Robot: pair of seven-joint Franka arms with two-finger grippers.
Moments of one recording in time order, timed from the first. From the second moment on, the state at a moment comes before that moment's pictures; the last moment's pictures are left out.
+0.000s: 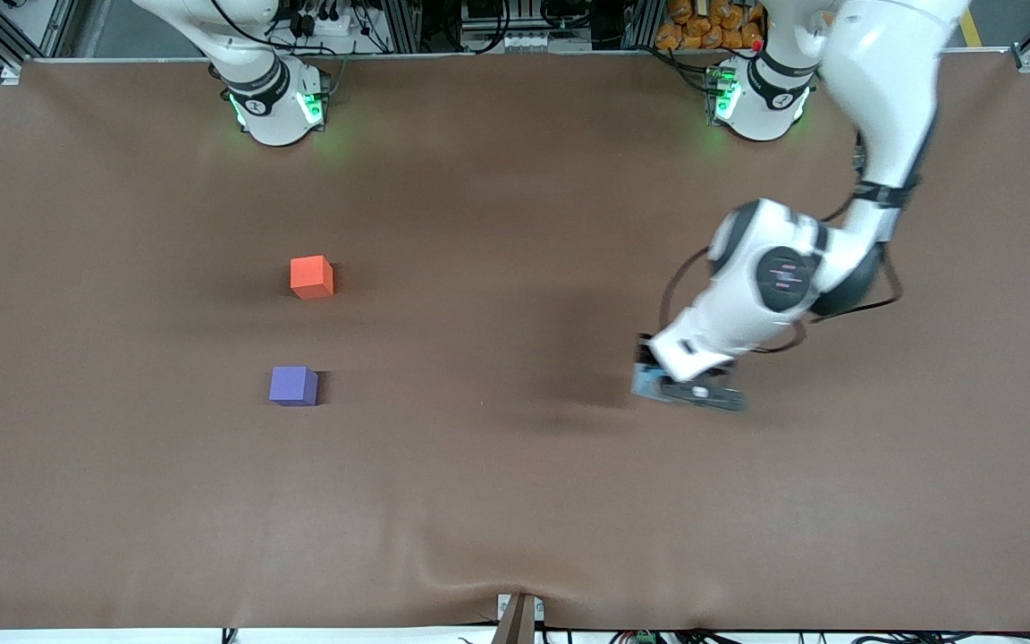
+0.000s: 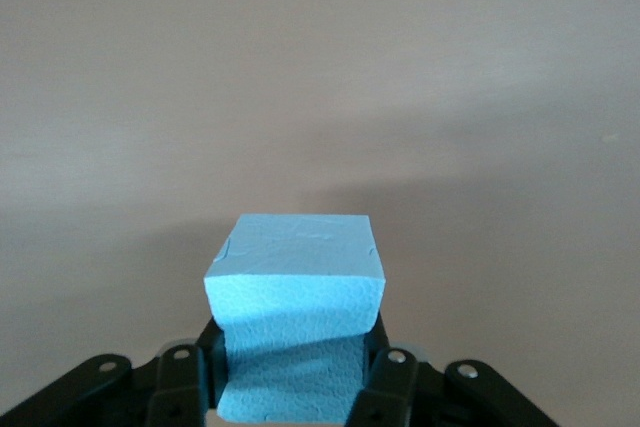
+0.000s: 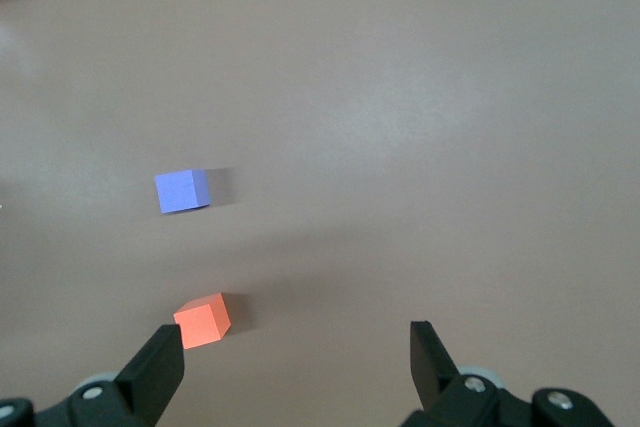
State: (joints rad) left arm -0.24 0.54 -0.30 -1.67 0.01 2.29 -0.30; right arm -0.19 -0.04 -0.03 -1.51 0.05 1.55 -0.07
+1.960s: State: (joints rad) left arm -0.72 0.93 -0.20 -1.30 0.01 2.40 -0.74; right arm 0.24 0.26 -0.01 -1.52 0.16 1.65 0.69
